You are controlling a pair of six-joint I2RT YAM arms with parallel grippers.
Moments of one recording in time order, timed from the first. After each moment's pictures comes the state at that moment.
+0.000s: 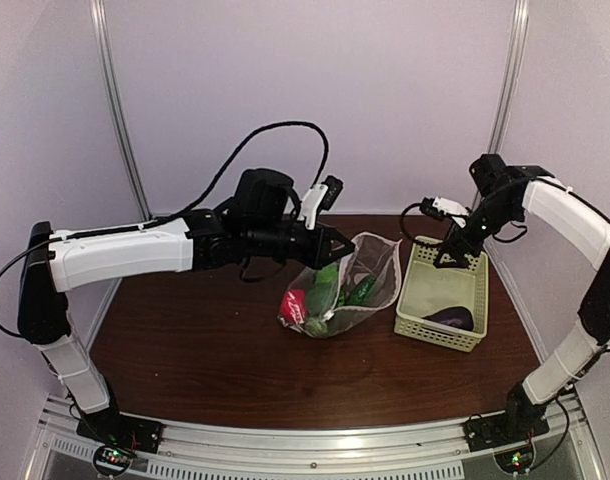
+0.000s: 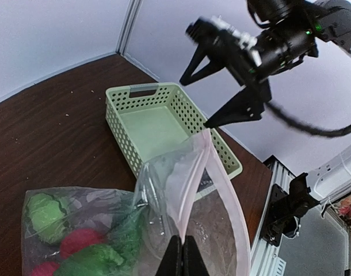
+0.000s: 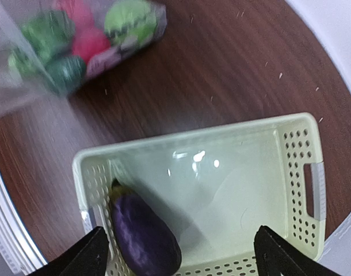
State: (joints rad) left arm -0.98 1.72 1.45 -0.12 0.21 -0.36; right arm 0.18 1.51 1.50 -1.05 -0.40 -0.71
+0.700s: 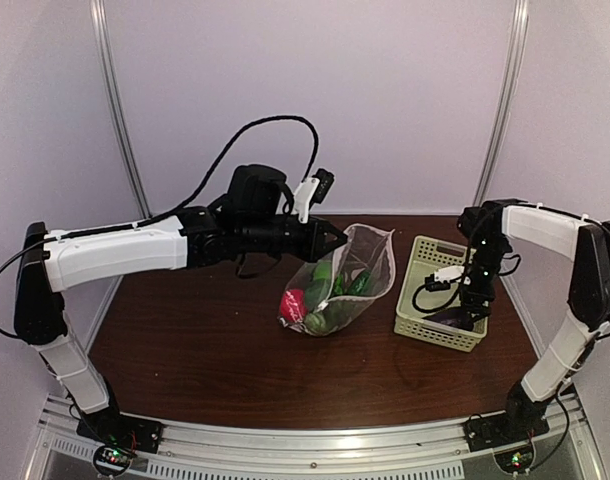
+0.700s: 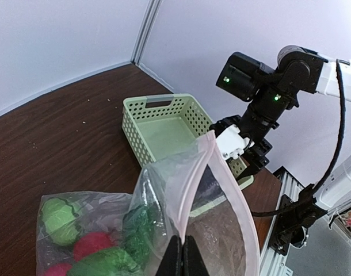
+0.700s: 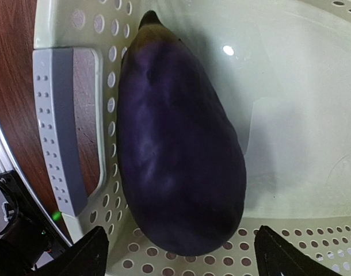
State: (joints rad) left arm -0.97 1.70 1.44 -0.11 0.17 -0.36; right arm 0.16 1.64 1.25 -1.23 -0.09 -1.10
